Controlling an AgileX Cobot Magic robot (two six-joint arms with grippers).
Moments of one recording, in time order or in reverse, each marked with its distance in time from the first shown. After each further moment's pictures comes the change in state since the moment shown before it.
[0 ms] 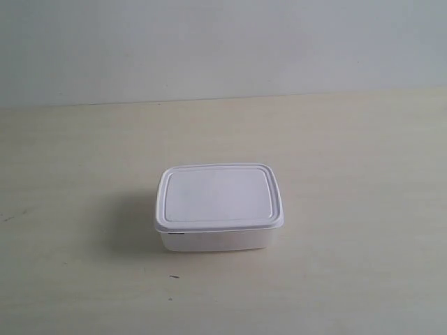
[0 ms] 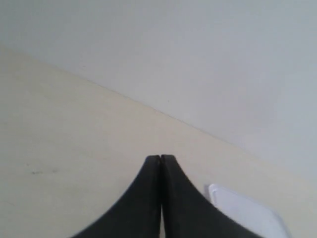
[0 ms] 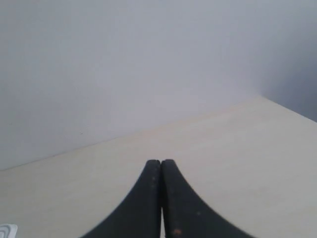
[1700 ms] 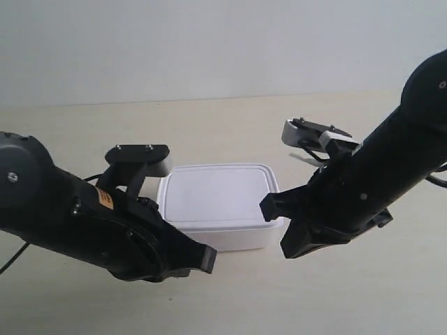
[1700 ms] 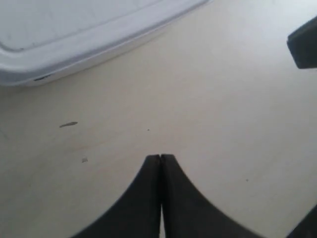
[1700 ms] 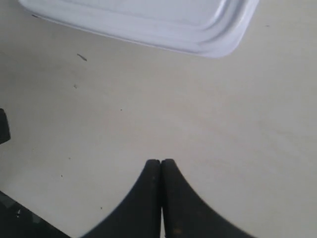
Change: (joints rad) left arm -0.635 1.341 -0.781 0.002 0.421 0.052; right arm 0.496 1.279 -0.862 0.395 0.950 -0.217
